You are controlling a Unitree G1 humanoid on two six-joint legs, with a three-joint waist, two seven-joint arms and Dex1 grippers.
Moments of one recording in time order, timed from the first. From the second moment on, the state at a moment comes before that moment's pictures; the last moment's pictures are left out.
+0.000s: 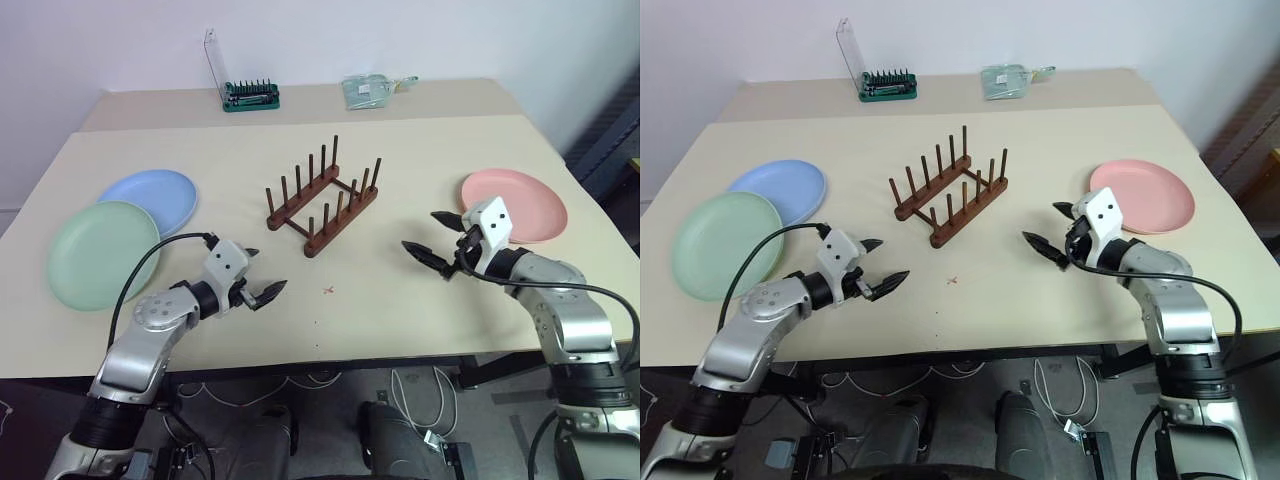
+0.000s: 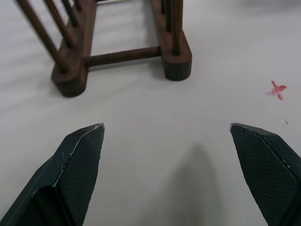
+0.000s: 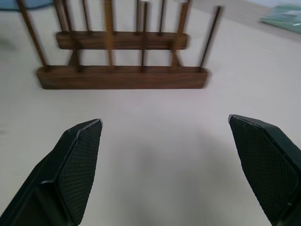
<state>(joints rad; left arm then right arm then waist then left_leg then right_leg) -0.23 0.52 -0.11 -0.17 -0.17 0.38 -0.64 -0.30 -0.58 -0.11 -0.08 0.32 0.38 0.75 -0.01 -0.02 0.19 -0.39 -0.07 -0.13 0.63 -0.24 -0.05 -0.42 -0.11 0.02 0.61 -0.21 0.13</state>
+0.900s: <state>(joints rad) -0.46 0.16 -0.22 0.20 -0.02 0.31 -0.45 -0.22 -0.57 -0.13 -0.21 0.36 0.45 0.65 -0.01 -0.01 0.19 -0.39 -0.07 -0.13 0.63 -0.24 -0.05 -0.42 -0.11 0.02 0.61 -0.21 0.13</state>
